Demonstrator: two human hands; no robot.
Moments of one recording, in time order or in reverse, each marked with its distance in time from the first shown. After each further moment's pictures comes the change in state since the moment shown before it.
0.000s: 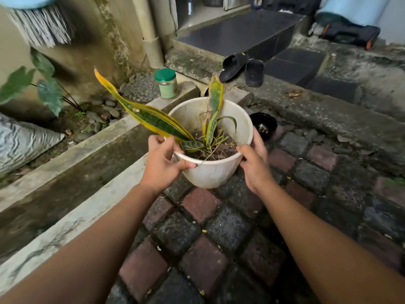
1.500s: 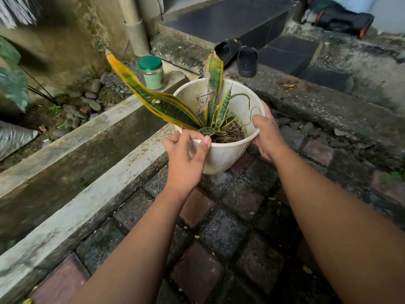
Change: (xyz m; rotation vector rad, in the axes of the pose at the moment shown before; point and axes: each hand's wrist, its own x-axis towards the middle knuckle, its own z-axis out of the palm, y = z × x) left_hand 0.004 0.046 0.069 -0.206 0.027 -0.269; right_hand 0.088 -0.021 -0.035 -0.189 0.047 0.079
